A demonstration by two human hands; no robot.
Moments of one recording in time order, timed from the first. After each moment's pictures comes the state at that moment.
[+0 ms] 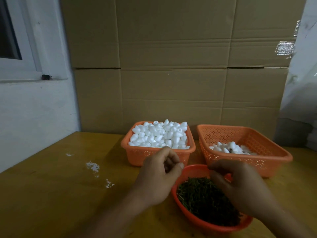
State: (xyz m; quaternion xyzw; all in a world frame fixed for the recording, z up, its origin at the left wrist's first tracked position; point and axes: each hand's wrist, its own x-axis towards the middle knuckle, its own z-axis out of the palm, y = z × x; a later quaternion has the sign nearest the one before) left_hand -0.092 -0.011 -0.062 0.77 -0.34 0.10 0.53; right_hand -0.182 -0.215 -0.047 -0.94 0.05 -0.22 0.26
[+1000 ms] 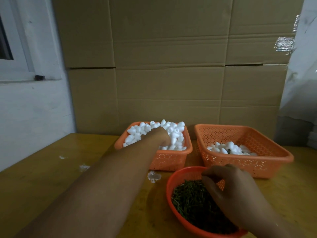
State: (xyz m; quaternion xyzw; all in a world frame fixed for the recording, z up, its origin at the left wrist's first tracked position) left_hand 0.079 -0.105 -0.025 0.99 -0.14 0.01 -0.02; right_hand -0.187 -0.204 -0.050 -0.94 0.02 -0.27 0.22
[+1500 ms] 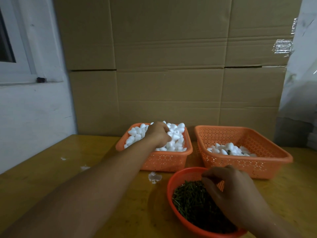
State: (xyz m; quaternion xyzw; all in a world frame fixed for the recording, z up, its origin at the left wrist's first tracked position) left_hand 0.042 -0.073 -0.013 0.92 -0.18 0.05 0.34; right_hand -0.185 -0.205 -0.052 -0.94 0.02 -0.26 0.21
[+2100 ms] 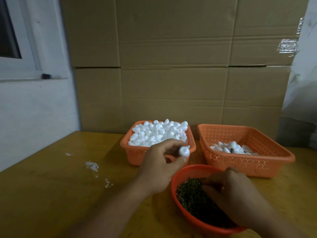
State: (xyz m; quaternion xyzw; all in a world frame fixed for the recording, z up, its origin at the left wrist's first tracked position) left_hand -0.082 -0.022 -0.049 0.71 -0.37 0.07 0.59; right_hand -0.187 -0.202 -0.054 -0.98 0.03 -0.17 0.14
